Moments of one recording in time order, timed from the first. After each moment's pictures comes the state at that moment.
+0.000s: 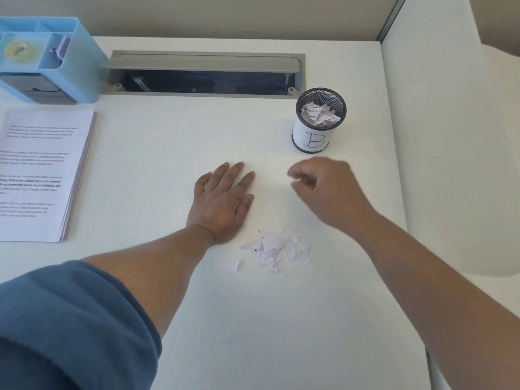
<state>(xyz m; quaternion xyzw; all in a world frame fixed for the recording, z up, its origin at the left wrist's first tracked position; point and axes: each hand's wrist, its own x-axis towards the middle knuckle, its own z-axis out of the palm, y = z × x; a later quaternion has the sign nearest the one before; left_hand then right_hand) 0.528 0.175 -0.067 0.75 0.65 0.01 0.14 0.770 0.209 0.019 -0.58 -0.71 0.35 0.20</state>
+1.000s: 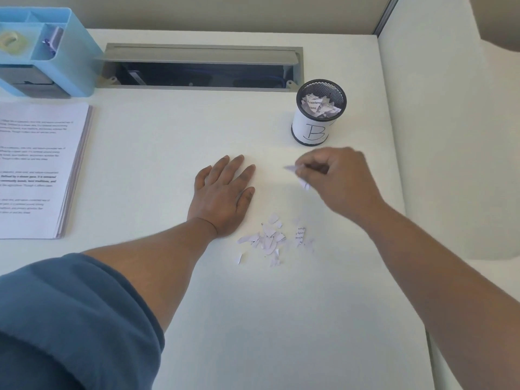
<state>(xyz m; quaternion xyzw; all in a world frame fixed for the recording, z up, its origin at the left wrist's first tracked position) 0.527 0.176 -0.071 0.75 0.64 0.03 0.14 0.771 0.203 0.032 -0.60 -0.67 0.35 0.25</state>
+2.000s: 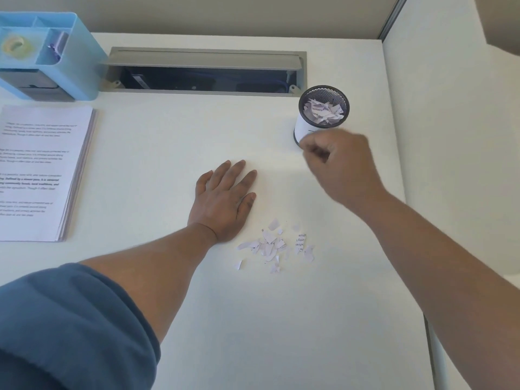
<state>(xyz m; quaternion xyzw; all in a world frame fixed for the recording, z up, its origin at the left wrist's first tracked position) 0.527 0.176 -0.071 0.75 0.64 0.02 0.13 0.771 0.233 0.028 -0.56 -0.73 0.25 0.29</state>
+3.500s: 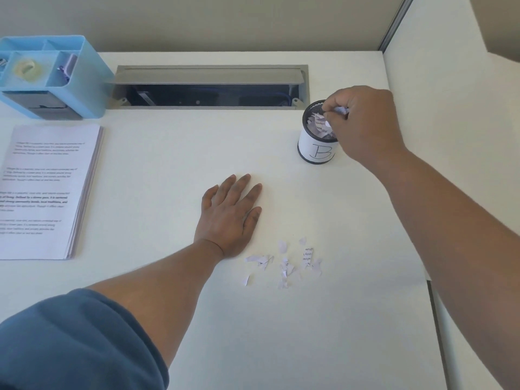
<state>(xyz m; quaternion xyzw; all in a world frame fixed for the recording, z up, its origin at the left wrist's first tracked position) 0.526 0.177 -0.069 0.75 0.64 0.02 0.14 0.781 0.310 0.057 -0.62 -0.72 0.17 0.26</state>
